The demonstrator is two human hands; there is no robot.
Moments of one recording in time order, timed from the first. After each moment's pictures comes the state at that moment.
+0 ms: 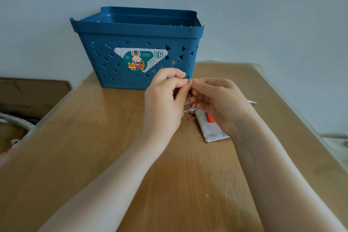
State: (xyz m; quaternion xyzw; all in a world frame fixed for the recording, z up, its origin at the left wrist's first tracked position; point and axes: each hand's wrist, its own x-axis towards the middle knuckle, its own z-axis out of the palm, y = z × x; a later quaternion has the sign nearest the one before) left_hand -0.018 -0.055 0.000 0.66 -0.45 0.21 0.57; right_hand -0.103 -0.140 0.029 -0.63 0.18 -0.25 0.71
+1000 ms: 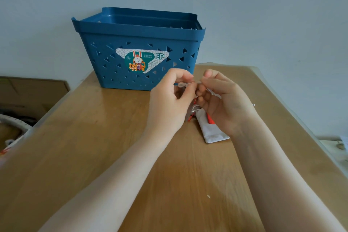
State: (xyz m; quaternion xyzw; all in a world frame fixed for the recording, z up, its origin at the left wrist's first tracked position) left_hand -0.024 -0.049 0.011 0.62 -0.43 0.02 0.65; right_hand -0.102 -0.140 0.031 -0.51 0.13 -0.26 0.81
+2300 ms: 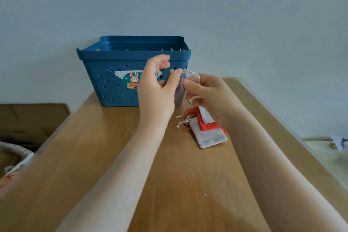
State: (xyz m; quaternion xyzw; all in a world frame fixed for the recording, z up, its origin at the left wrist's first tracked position) left_hand -0.030 -0.042 0.055 0.60 -0.38 0.10 0.69; right_hand -0.113 -0.133 0.058 -0.75 0.14 -0.29 0.58
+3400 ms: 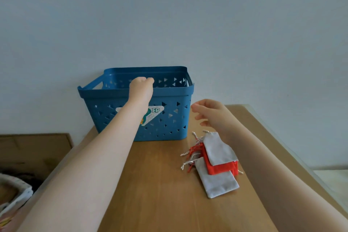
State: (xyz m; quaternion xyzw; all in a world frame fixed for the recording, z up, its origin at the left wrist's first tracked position) left_hand 0.111 -0.128 0.106 0.72 -0.23 -0.07 0.65; right_hand -0.058 -0.217 0.062 -0.74 0.26 -0.27 0.56
